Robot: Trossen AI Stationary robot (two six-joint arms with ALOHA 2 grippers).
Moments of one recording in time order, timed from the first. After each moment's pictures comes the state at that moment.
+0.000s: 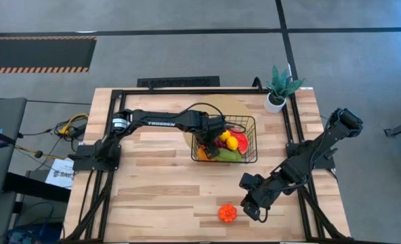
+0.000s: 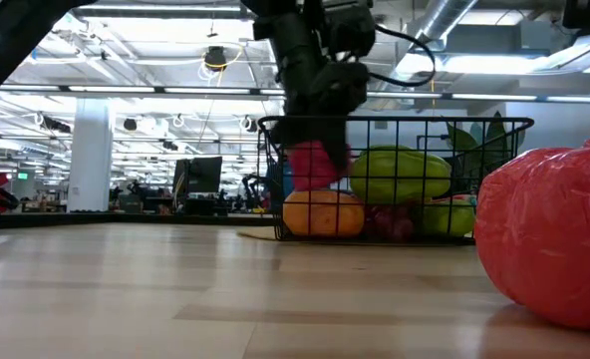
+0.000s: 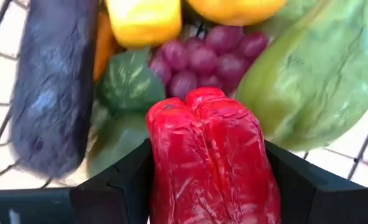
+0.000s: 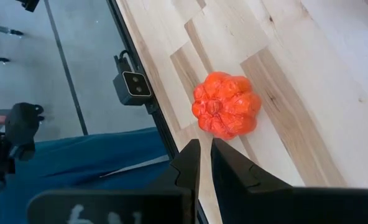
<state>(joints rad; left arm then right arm) 0.10 2.13 1.83 -0.93 0.08 -0.33 0.67 1.44 1.12 -0.54 0.08 1.23</state>
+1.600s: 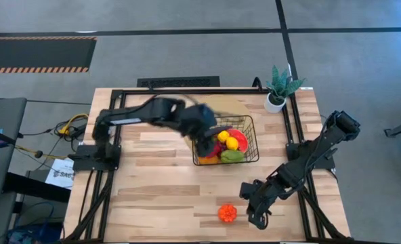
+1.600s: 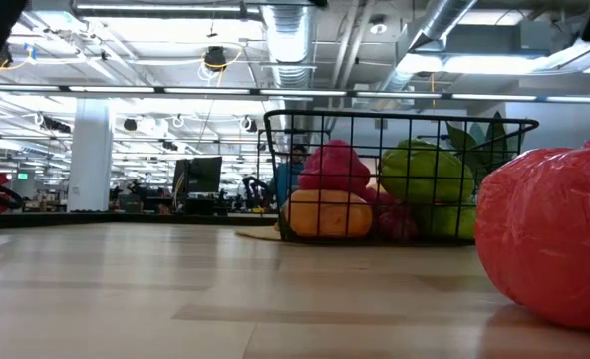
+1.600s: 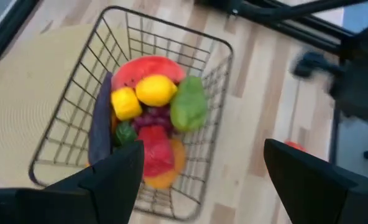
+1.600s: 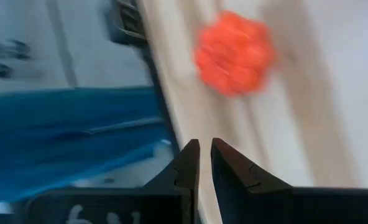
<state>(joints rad) -0.06 1.95 2.31 -1.27 -0.07 -0.40 0.67 1.50 1.12 -0.57 -0.09 1.10</state>
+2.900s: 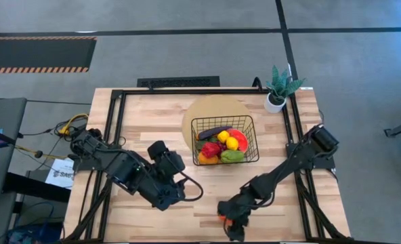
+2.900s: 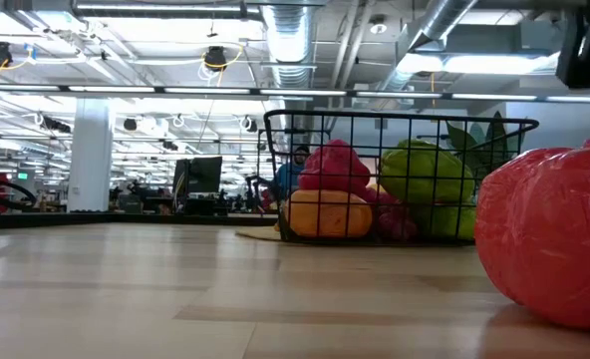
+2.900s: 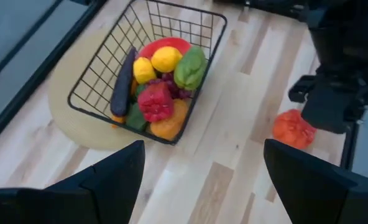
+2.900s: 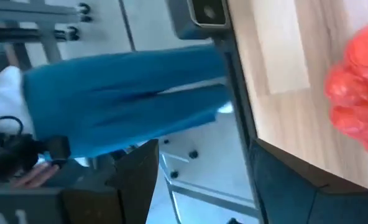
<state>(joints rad) -0.57 1.89 2.31 -1.56 -0.64 -0.86 0.59 1.84 1.26 -0.21 -0.44 1.12</state>
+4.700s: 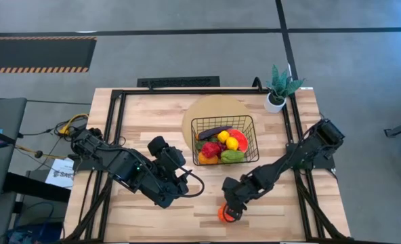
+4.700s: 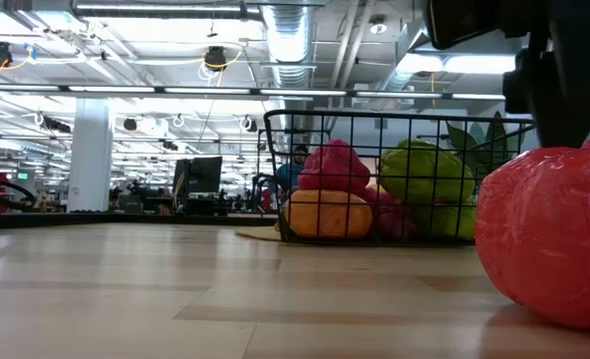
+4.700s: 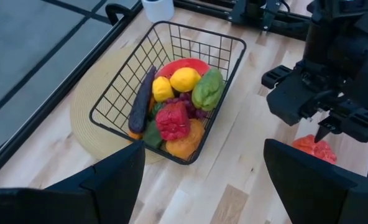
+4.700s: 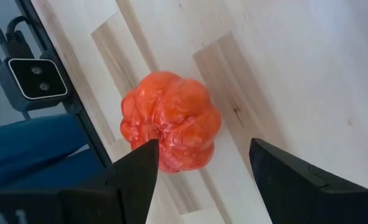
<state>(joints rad) -0.56 1.89 2.31 -1.55 -0.74 -0.88 0.54 1.74 1.21 -0.59 -0.08 1.07</state>
